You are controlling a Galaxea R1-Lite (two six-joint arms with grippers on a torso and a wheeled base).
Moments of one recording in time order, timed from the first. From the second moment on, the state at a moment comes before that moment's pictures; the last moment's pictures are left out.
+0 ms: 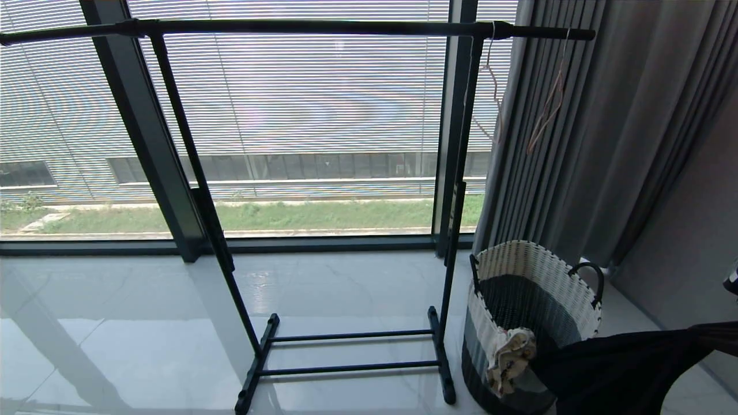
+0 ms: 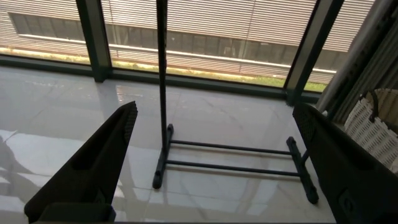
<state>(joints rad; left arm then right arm) 0.00 0.00 0.00 0.01 0.07 -0.04 0.14 1.05 -0.77 0.42 0.14 -0.62</state>
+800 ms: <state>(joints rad) -0.01 0.00 -0.01 0.01 0.00 0.07 0.36 1.14 -0.77 0.18 0.26 -0.43</state>
